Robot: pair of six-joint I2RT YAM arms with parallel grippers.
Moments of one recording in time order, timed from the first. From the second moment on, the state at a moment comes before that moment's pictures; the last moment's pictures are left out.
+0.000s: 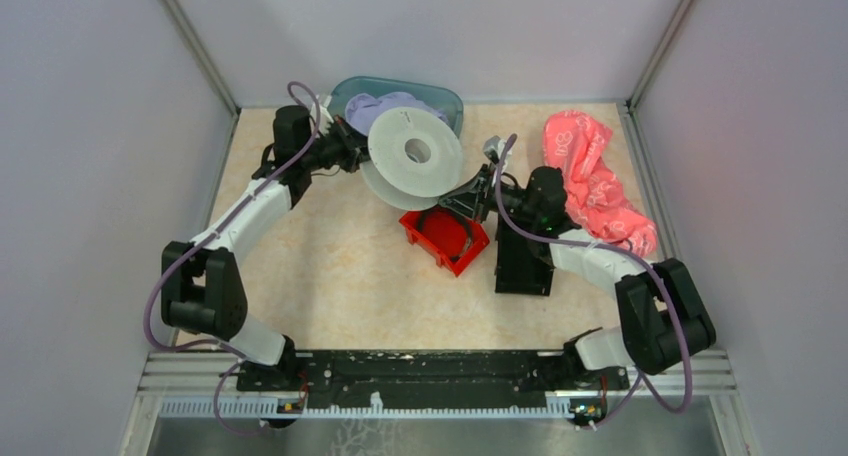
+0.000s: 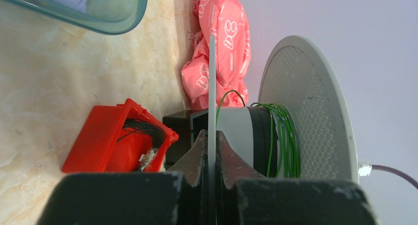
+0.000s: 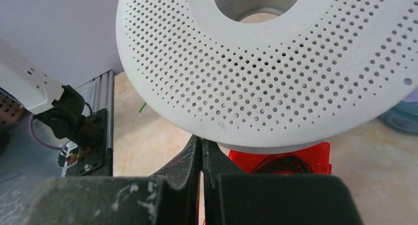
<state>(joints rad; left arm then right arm) -0.23 1.54 1.15 0.08 0.64 -1.03 0.40 1.36 0.66 0.76 -0.85 0.37</state>
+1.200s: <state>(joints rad) -0.23 1.65 1.07 0.29 0.72 -1.38 0.89 1.38 0.93 0.32 0.12 -0.37</state>
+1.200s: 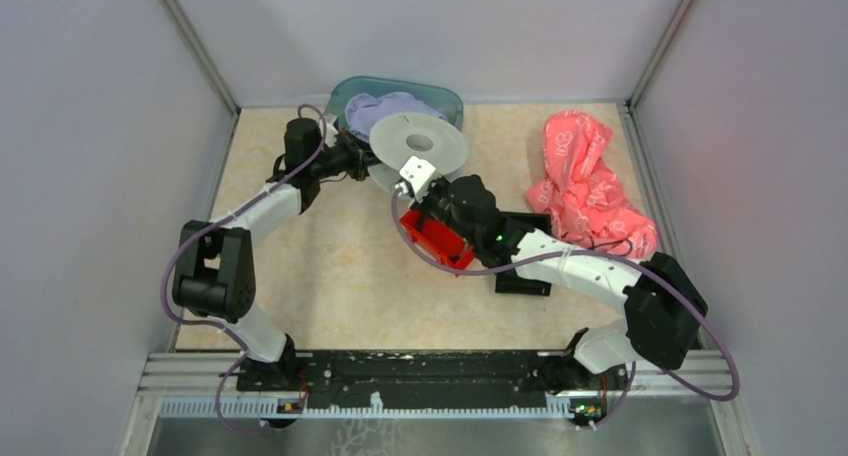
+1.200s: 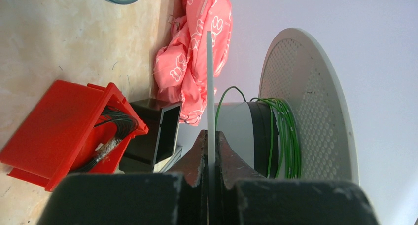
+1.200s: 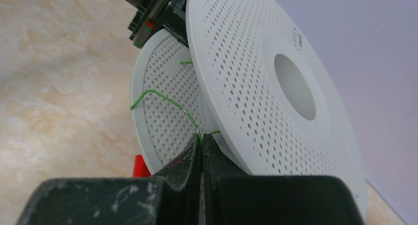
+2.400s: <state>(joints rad) -0.23 1.65 1.06 0.29 0.71 -1.35 0.90 1.38 0.86 0.37 0.22 -0.62</state>
